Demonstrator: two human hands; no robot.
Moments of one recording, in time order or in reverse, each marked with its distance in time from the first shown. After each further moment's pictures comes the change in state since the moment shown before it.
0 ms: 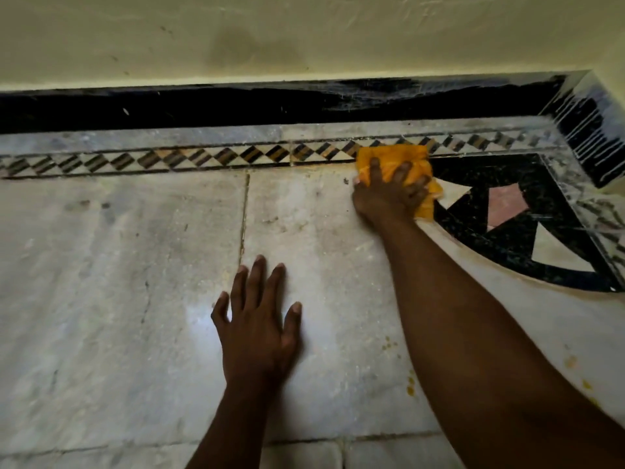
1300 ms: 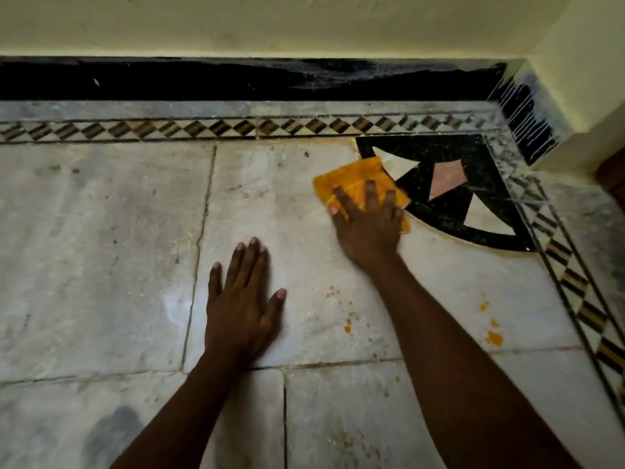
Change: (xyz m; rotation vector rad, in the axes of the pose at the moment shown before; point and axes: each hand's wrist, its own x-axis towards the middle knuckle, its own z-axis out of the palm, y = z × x) left_hand -0.043 0.026 0.010 0.017 -0.050 0.205; right_hand -0.098 0.115 0.027 0.013 0.155 -0.251
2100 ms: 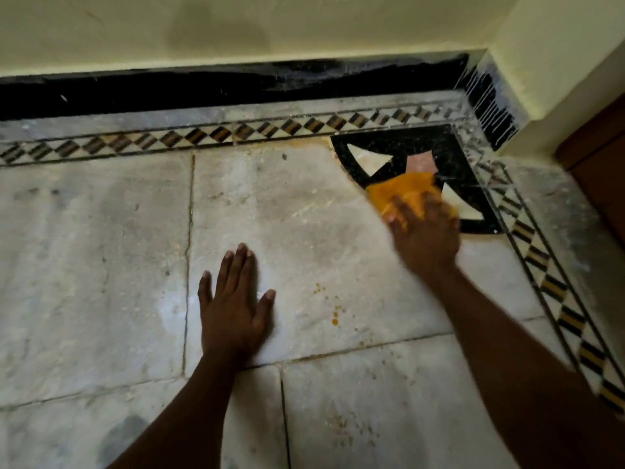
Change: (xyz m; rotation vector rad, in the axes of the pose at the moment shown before) left_hand 0.001 0.000 -0.003 -0.007 -0.005 -0.007; right_hand -0.023 0.132 -0.016 -0.093 0.189 0.100
